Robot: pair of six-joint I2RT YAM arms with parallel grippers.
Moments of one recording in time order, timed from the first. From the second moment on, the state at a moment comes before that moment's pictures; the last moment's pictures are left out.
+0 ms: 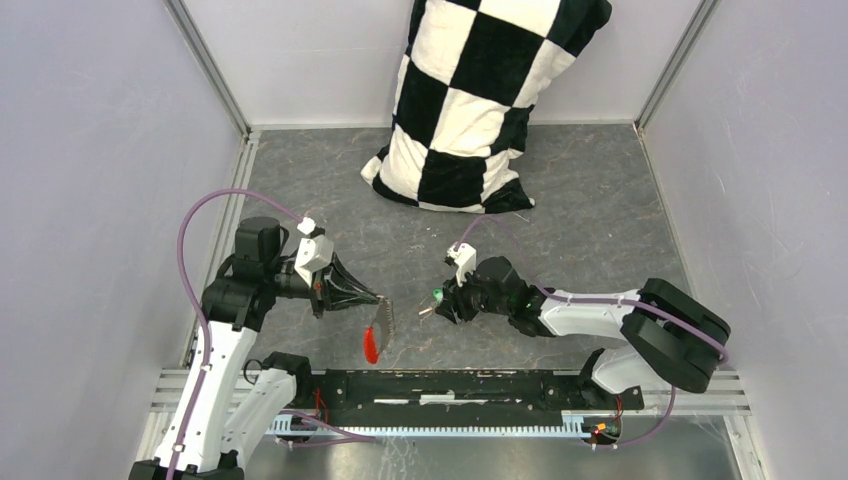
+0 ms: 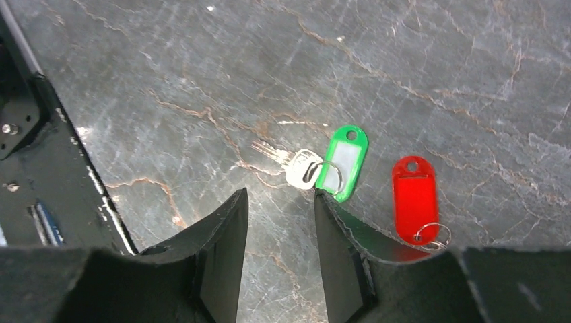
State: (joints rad) left arm -0.16 0.73 0.87 -0.81 1.39 0.52; right arm 0.92 1.39 0.47 0.39 -0.17 0.26
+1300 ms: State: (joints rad) left arm -0.16 0.67 0.88 -0.81 1.40 0.52; right arm 0.90 1.59 0.54 0.43 -0.05 0.29
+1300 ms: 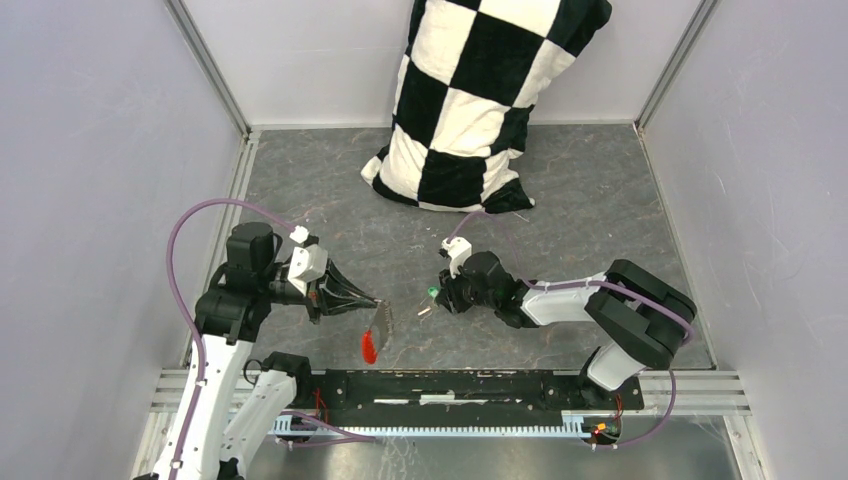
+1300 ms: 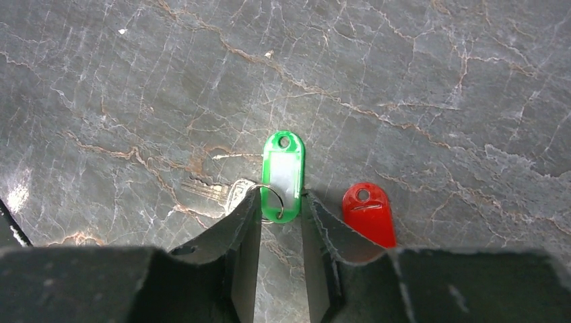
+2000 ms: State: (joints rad) left arm -0.16 0.65 0.88 -0.81 1.40 0.52; right arm 0.90 1.50 0.55 0.42 -0.07 0.23
